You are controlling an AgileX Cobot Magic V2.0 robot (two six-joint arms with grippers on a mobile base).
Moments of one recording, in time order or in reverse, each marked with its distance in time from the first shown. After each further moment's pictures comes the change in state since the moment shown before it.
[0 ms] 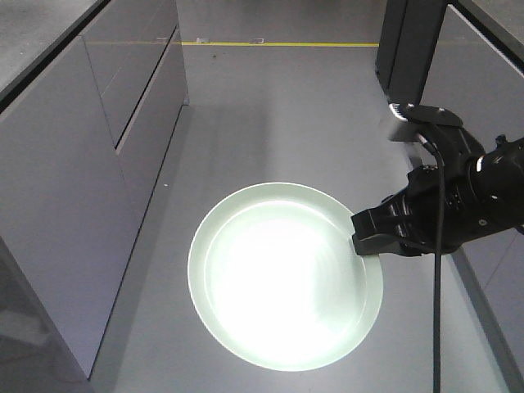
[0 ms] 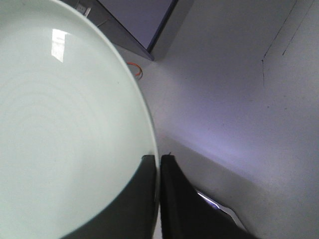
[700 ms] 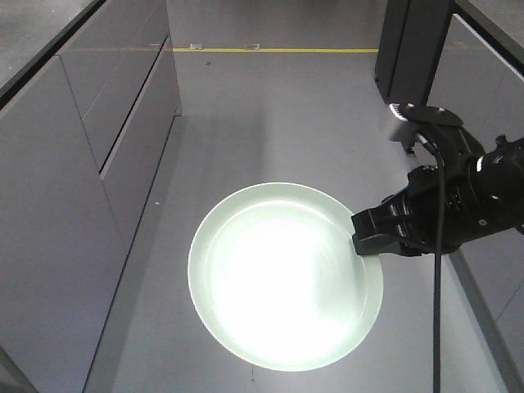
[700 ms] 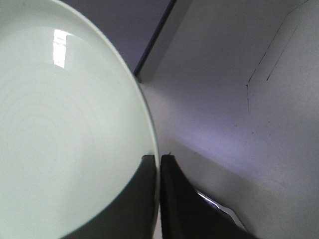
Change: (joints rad) left arm 0.000 0.000 0.000 0.000 0.000 0.000; right arm 0.000 0.000 0.000 0.000 0.000 0.000
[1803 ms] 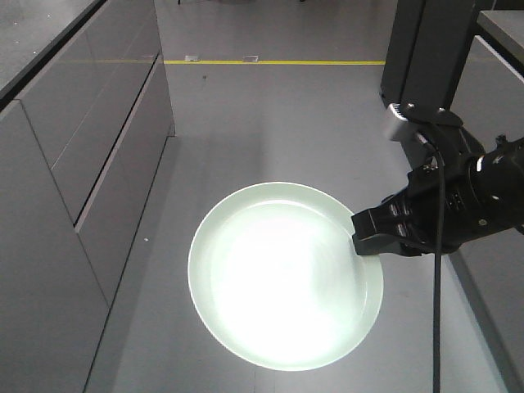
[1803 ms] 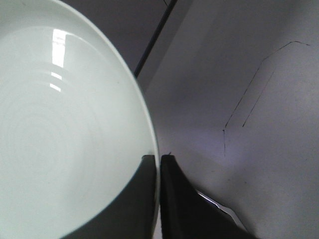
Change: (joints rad) left arm 0.000 0.000 0.000 0.000 0.000 0.000; right arm 0.000 0.000 0.000 0.000 0.000 0.000
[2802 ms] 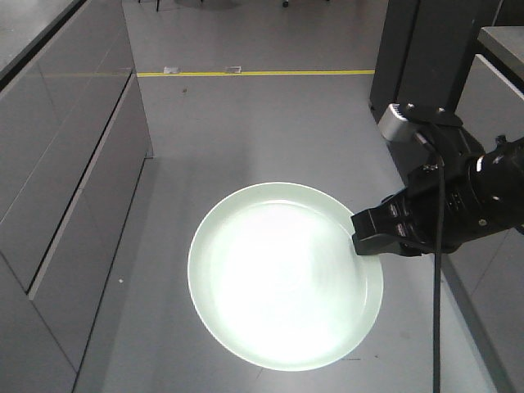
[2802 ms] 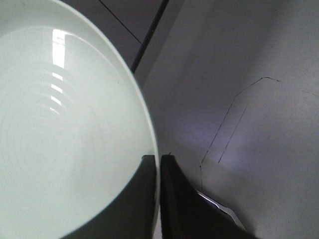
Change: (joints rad) left arm 0.000 0.000 0.000 0.000 0.000 0.000; right arm 0.000 0.000 0.000 0.000 0.000 0.000
